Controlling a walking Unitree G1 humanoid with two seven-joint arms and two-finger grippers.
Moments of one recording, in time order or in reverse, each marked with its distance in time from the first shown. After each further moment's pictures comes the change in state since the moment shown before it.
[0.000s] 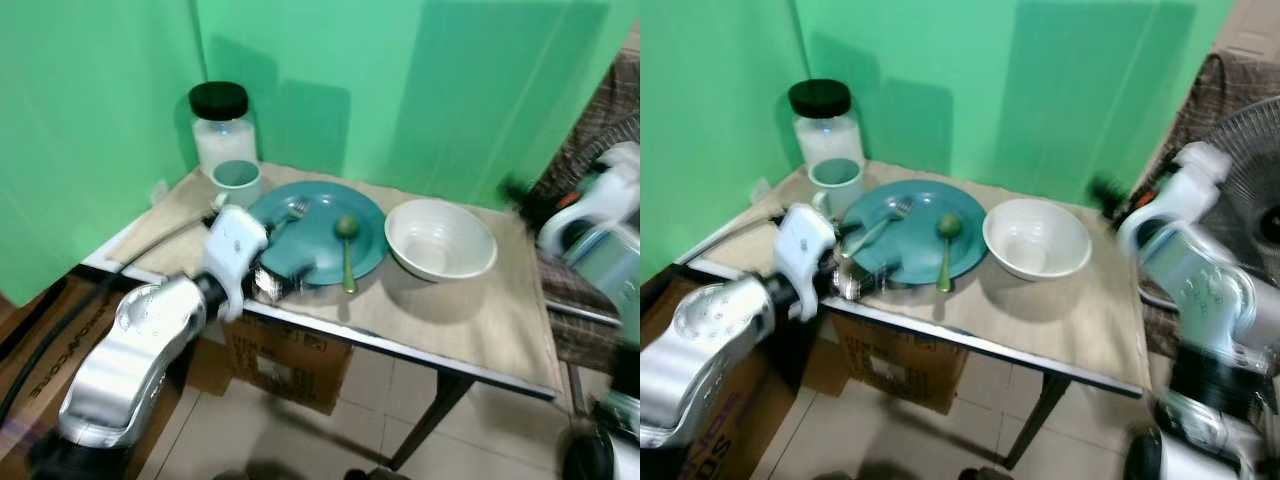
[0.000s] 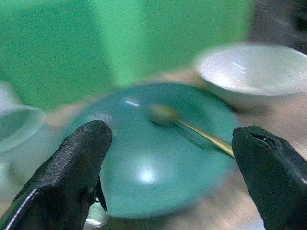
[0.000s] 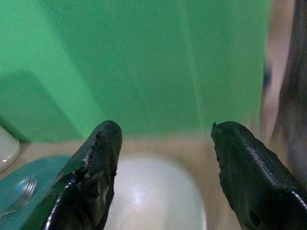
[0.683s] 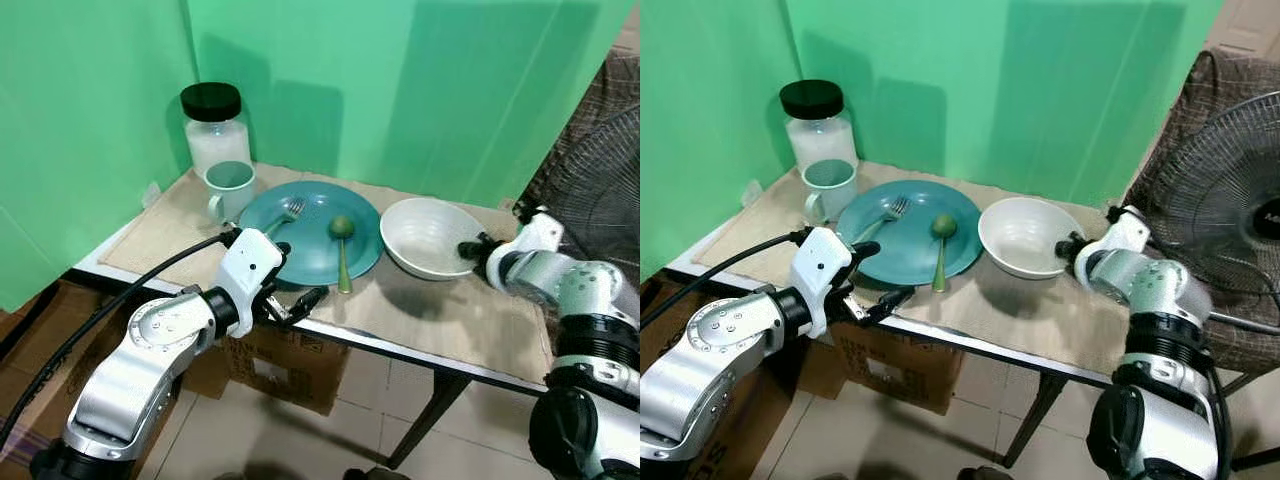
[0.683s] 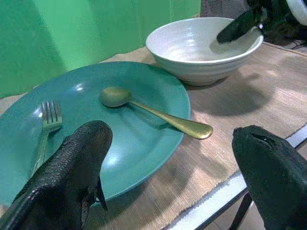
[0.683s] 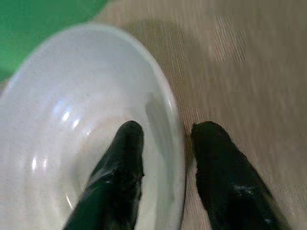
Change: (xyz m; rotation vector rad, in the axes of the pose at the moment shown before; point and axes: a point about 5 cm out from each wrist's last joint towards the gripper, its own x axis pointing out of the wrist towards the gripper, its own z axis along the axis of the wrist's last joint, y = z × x) left arm -0.005 -0.023 -0.017 0.007 0.079 -0.190; right arm 0.049 -0.015 -0.089 0.436 0.520 -0.199
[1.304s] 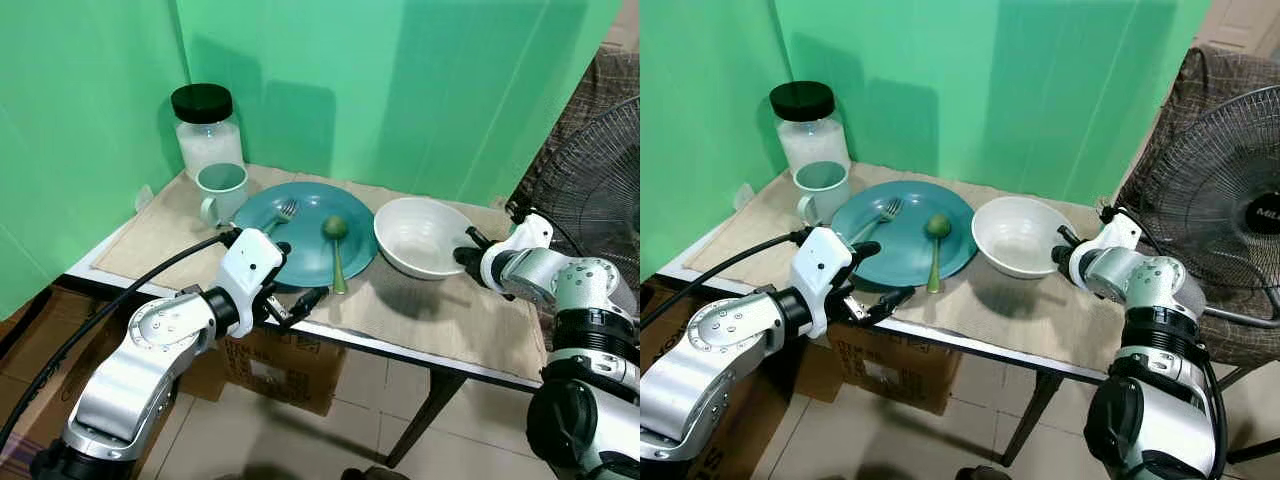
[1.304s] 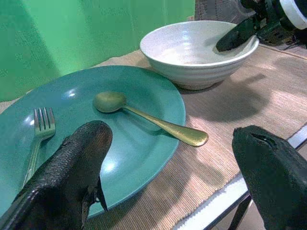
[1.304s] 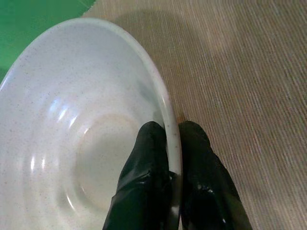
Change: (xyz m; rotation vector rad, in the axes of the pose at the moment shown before) left arm 0.001 -0.001 0.000 -0.002 -0.002 -0.002; right arm 0.008 0.007 -0.009 0.036 0.072 0.008
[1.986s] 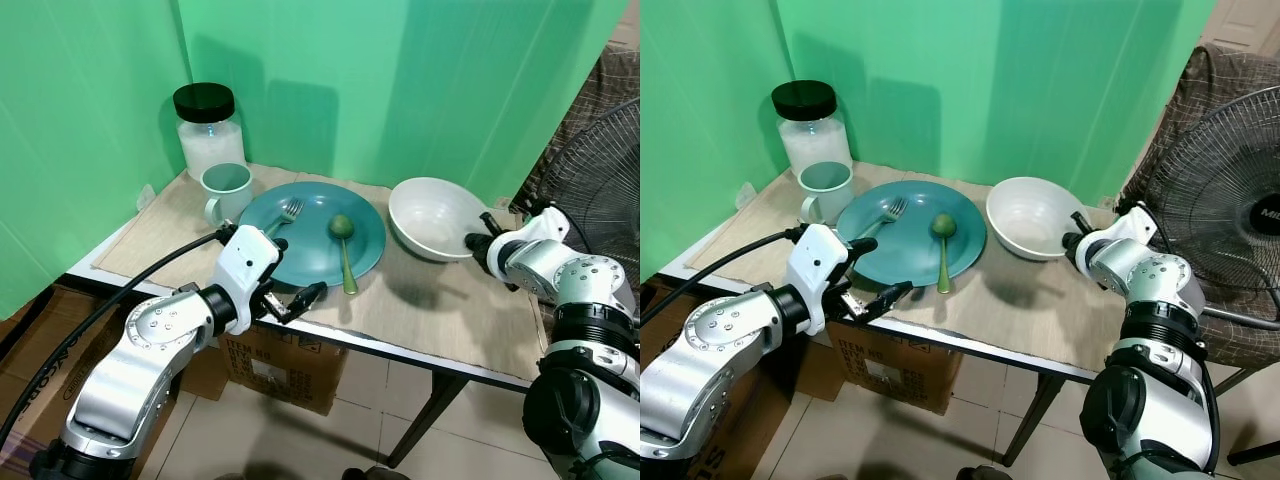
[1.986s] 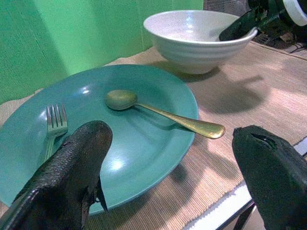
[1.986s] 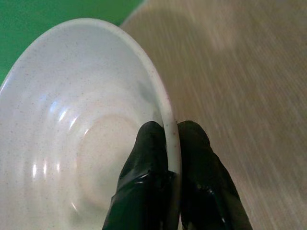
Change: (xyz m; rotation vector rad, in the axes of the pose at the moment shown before) left arm -0.001 0.003 0.001 -0.006 -0.011 0.018; right arm 0.001 0.002 0.012 0.152 -0.075 0.022
